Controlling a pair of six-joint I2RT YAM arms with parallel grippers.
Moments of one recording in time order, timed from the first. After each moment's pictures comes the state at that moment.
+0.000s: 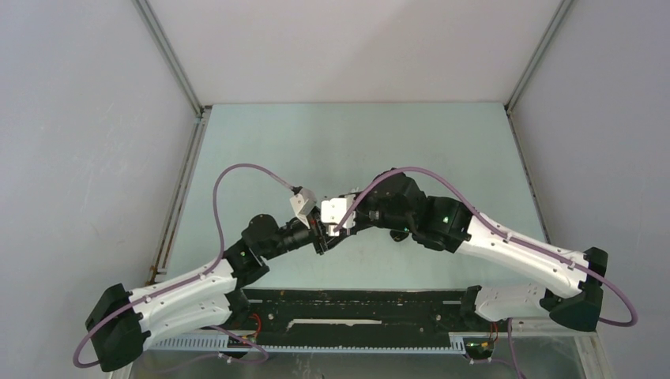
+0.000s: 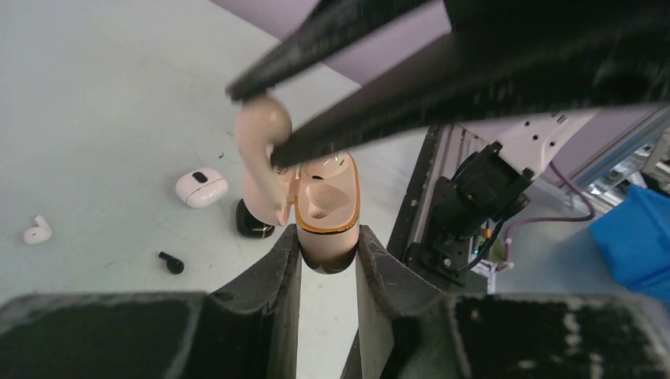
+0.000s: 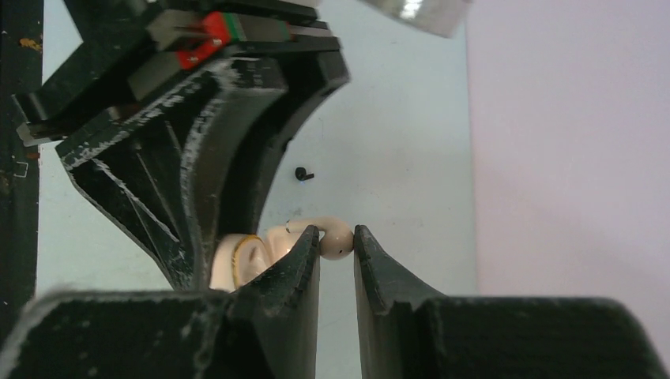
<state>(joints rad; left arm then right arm) -0.89 0.85 0.39 0.50 0.28 -0.36 1.10 1.22 1.24 -0.47 -0.02 -0.76</state>
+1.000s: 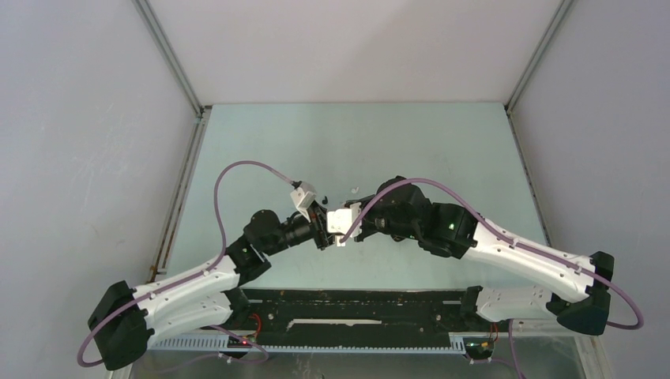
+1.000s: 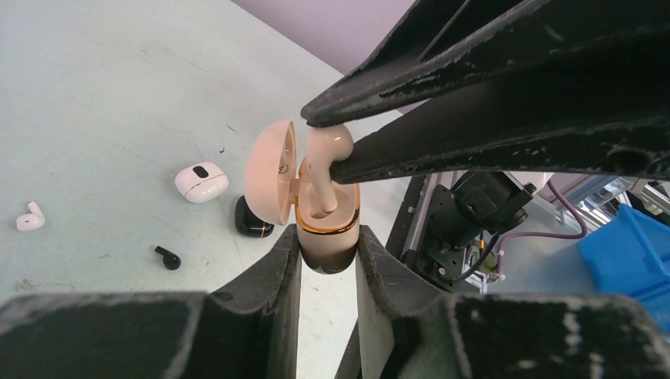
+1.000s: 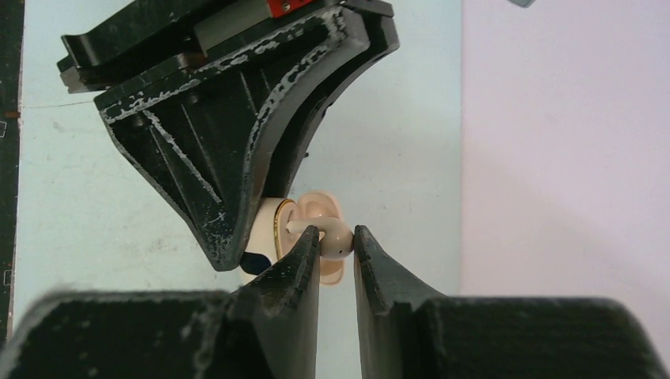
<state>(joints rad) -0.86 0.90 0.42 0.52 0.29 -0.43 1.12 1.17 1.17 -0.48 0.03 -0.83</state>
